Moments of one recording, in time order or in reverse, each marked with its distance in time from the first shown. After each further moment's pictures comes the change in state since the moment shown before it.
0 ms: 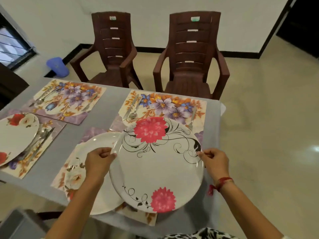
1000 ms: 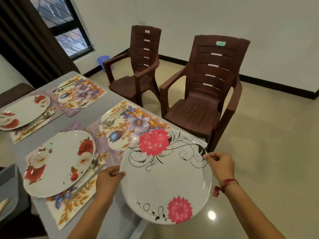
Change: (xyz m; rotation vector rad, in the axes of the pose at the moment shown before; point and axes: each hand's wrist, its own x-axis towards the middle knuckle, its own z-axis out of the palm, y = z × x) left_hand -0.136 0.083 0.259 -0.199 0.237 -0.142; right_hand 0.282 -0.002 -0.164 -0.093 -0.305 -0.213
